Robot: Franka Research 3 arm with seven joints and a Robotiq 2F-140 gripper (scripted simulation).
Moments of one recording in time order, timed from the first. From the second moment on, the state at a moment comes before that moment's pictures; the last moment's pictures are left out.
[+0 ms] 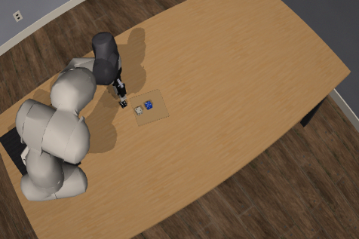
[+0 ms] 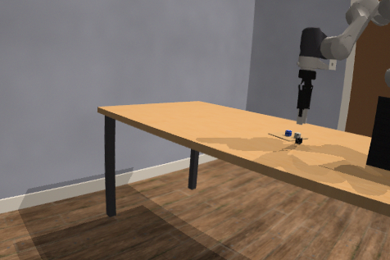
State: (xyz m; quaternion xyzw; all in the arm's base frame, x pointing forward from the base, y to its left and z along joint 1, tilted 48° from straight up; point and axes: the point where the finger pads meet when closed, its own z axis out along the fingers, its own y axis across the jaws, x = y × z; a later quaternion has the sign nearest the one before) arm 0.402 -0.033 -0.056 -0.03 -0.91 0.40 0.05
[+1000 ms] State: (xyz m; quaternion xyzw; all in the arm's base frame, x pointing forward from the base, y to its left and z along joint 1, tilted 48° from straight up) arm 0.396 -0.057 -0.077 -0.04 -0.91 0.40 0.05
